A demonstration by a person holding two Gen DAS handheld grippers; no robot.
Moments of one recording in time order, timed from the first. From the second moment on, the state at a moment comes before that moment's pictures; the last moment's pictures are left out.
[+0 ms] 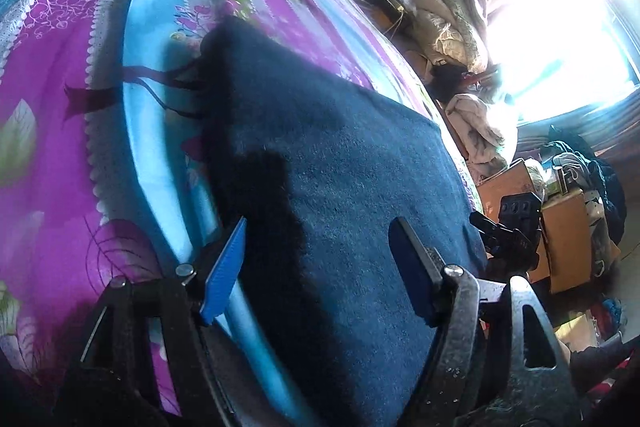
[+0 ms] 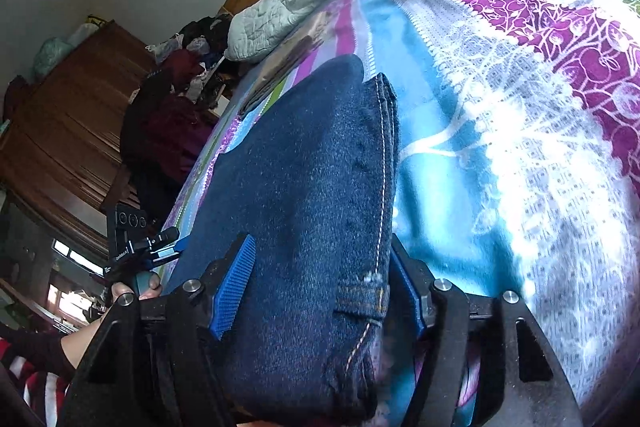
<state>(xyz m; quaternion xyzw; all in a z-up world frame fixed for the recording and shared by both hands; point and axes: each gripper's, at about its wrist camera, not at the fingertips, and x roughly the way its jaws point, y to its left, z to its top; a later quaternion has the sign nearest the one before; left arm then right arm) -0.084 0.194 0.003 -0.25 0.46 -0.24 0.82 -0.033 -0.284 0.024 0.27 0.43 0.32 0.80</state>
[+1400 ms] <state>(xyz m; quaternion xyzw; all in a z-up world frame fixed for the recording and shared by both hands) -0.125 0.160 0.039 -0.29 0.42 -0.26 0.81 -0.090 -0.208 0.102 0.15 0.35 0.31 0.87</state>
